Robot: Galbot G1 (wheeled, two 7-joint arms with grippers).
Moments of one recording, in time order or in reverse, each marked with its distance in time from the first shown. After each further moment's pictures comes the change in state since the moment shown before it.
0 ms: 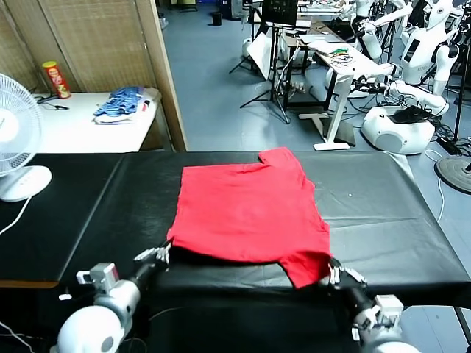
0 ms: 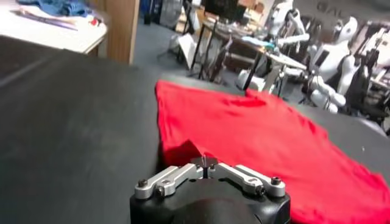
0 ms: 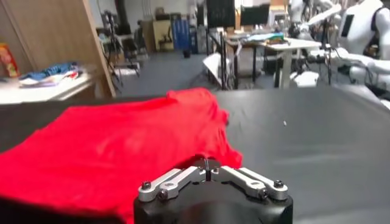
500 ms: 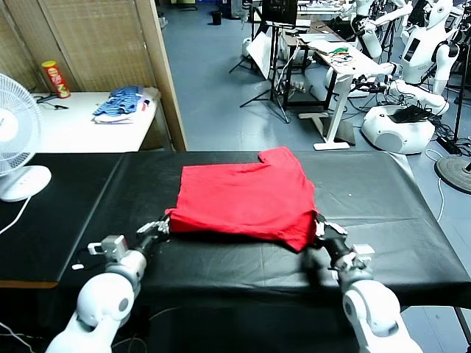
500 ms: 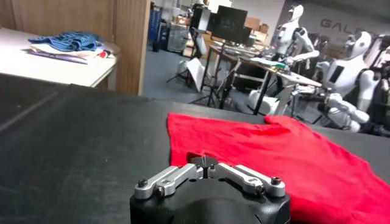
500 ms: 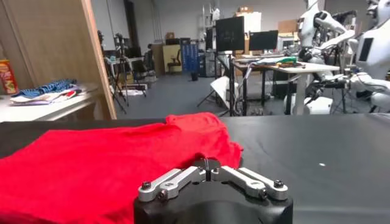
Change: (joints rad) left arm -0.185 -0.022 0.059 0.184 0.138 -0.036 0.005; right arm 0.315 0.025 -0.123 -0.353 -0.049 0.053 -0.002
